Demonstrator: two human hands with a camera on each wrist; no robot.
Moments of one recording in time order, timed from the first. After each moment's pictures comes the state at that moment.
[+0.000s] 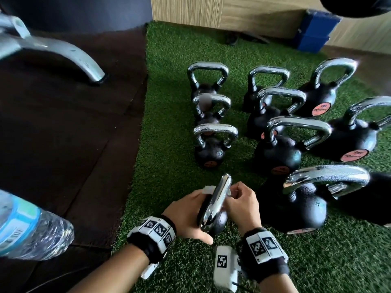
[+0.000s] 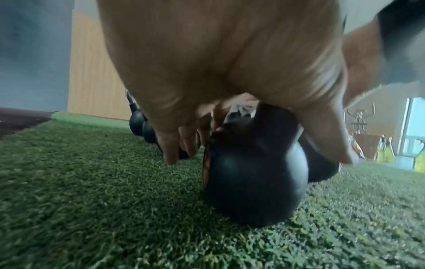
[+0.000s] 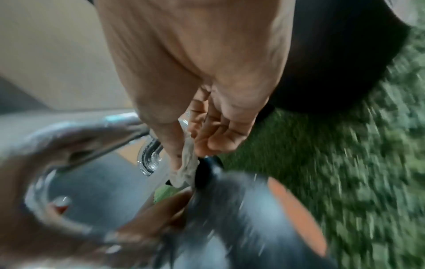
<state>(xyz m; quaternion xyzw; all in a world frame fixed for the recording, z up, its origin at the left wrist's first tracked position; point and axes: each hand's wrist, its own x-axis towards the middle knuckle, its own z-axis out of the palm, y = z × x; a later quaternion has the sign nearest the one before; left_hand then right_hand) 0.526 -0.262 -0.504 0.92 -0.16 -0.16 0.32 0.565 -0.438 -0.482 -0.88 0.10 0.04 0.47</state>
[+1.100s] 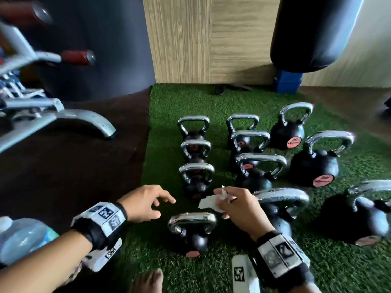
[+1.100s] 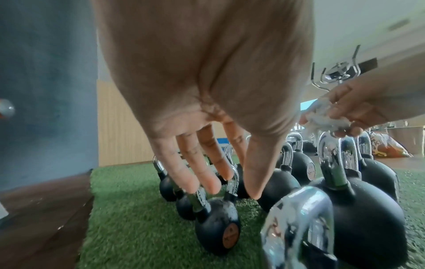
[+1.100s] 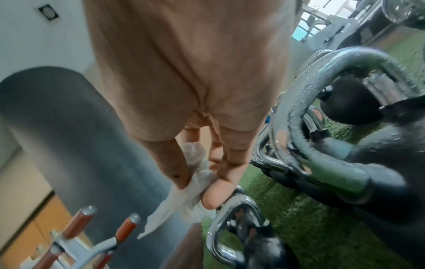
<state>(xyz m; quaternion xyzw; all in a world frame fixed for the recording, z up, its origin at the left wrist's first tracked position) 0.521 -0.213 -0.333 0.97 -0.06 -0.16 0.16 0.548 -0.512 -0.323 -0.87 -0.11 0.09 0.47</state>
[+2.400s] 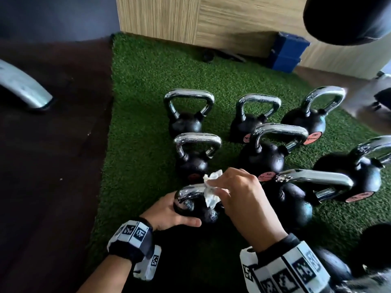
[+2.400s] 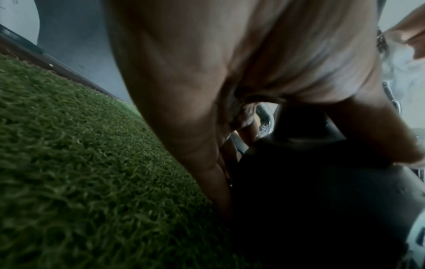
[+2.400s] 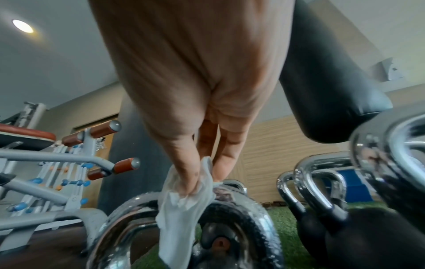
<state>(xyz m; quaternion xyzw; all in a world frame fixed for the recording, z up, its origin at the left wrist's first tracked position) 0.748 -0.192 -0.552 0.79 -0.07 -0.21 0.57 0.728 -0.391 -0.384 -0.94 -0.22 -0.06 0.27</state>
